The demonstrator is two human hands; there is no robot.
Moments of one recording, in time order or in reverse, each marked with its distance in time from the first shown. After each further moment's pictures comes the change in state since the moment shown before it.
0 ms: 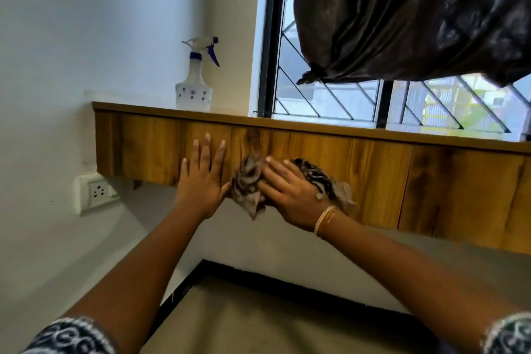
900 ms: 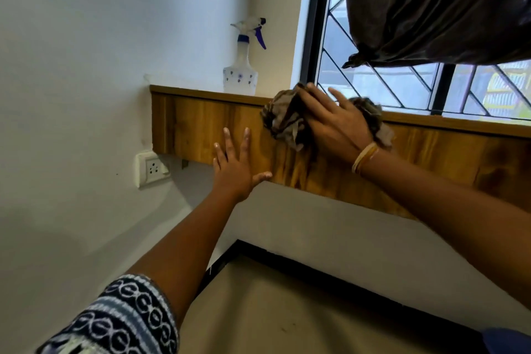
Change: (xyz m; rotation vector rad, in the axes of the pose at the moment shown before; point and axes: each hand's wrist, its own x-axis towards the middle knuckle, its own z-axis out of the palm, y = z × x) left_hand -0.014 -0.014 -0.003 -0.199 -0.171 -0.256; right_hand 0.082 0.045 -0.023 -0.129 0.153 0.016
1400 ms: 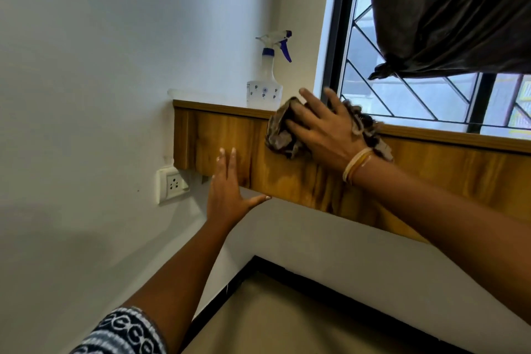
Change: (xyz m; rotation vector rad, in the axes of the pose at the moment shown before) left_hand 0.008 -0.071 0.004 -0.135 0.251 0.019; right_hand 0.063 -0.033 0.027 -0.058 -0.102 -0.040
